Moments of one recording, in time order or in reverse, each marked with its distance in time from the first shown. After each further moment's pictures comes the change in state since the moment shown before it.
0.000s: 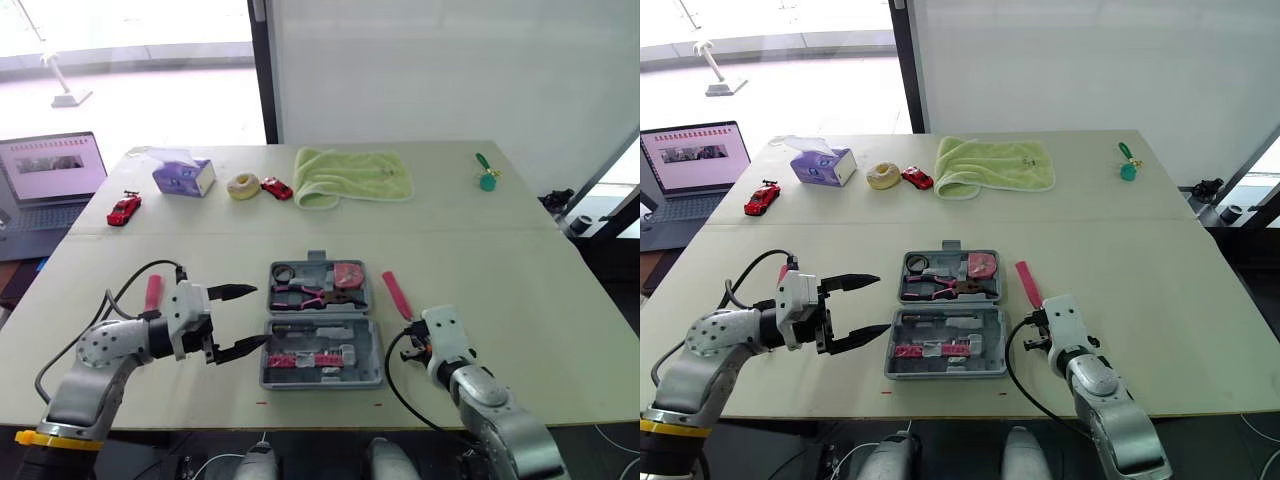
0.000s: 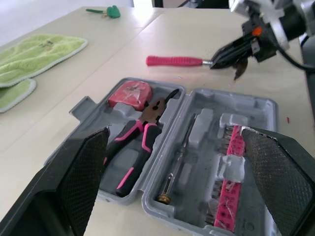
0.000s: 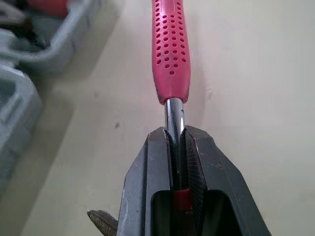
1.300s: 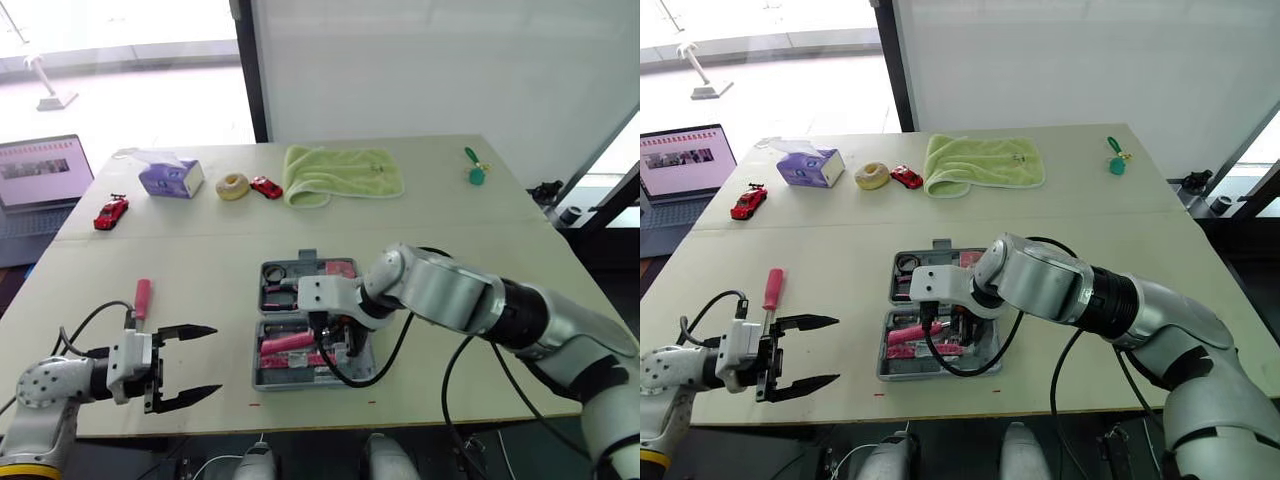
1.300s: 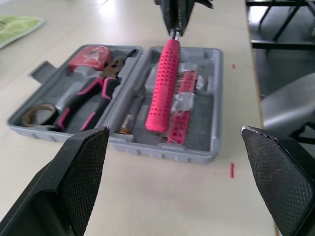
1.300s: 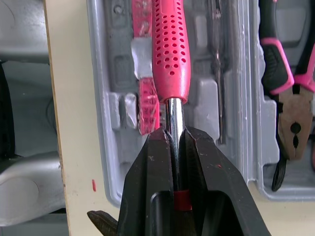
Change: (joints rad) left arm 0.104 0.055 0.100 0.320 -0.063 -0.370 -0.358; right arm -1.161 -0.221 0.886 0.107 0.173 0.587 0.781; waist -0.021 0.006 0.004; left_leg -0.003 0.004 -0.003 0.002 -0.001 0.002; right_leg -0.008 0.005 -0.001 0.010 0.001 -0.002
